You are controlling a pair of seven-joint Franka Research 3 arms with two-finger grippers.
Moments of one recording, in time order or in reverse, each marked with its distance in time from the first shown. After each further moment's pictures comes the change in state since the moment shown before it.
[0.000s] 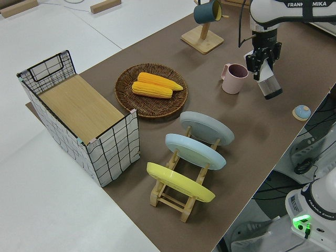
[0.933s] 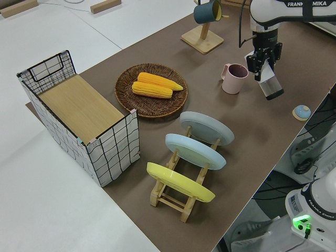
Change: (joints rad) left arm 0.000 0.000 0.000 0.000 0.001 -0.017 -0.003; right arm 0.000 0.000 0.000 0.000 0.000 0.000 0.000
